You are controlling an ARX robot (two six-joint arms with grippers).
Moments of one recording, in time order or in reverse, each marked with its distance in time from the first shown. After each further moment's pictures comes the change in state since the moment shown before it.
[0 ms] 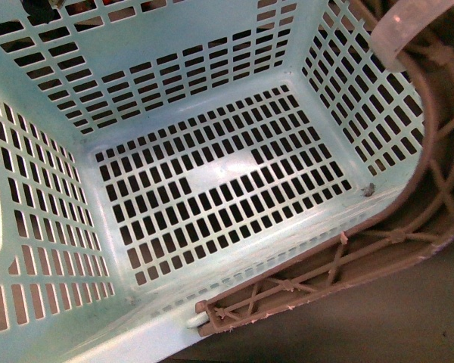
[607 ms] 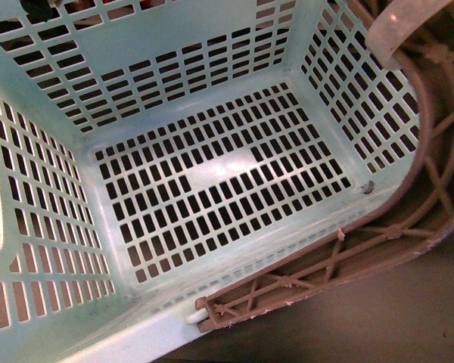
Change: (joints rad) left arm 0.000 0.000 0.000 0.000 -0.002 0.000; right arm 0.299 -0.060 -0.155 -0.091 0.023 -0.033
